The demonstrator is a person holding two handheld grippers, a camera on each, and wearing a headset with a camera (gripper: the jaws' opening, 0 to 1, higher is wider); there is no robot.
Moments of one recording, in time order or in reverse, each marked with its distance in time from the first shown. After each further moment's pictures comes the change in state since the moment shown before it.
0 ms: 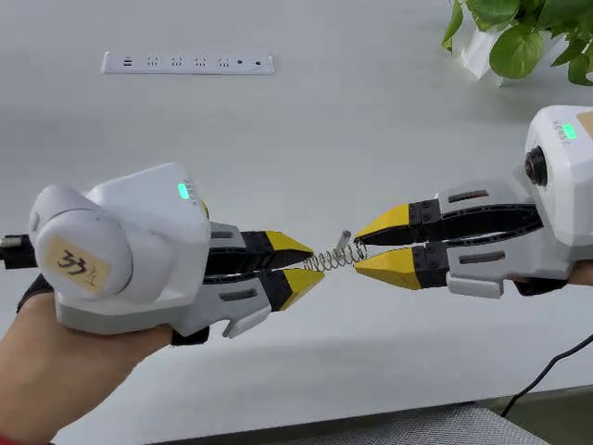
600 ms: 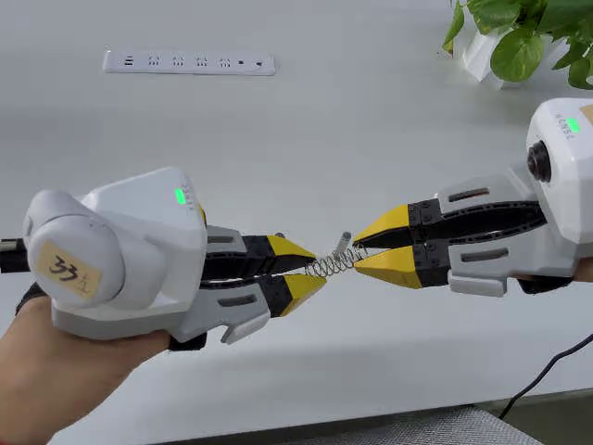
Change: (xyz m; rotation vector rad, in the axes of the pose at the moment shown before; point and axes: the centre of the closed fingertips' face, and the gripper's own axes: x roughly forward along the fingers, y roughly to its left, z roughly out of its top) left arm -0.001 -0.006 0.001 0.000 -0.018 -0.027; right arm 0.000 0.005 0.006 -0.015 0.016 0.025
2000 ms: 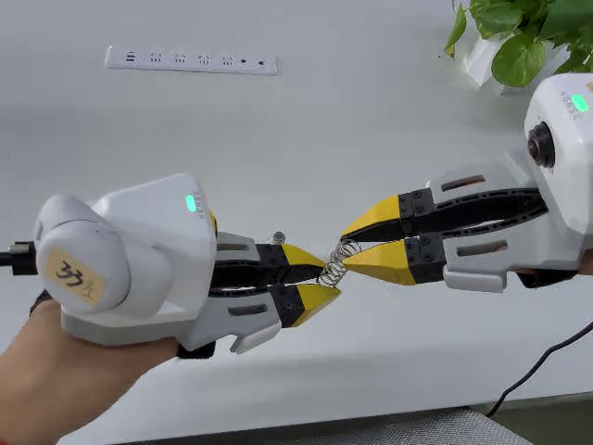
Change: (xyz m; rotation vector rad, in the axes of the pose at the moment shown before) left arm 0.003 -0.015 0.003 -0.011 -0.042 -0.048; right arm 0.004 0.008 0.022 -0.037 0.020 0.039
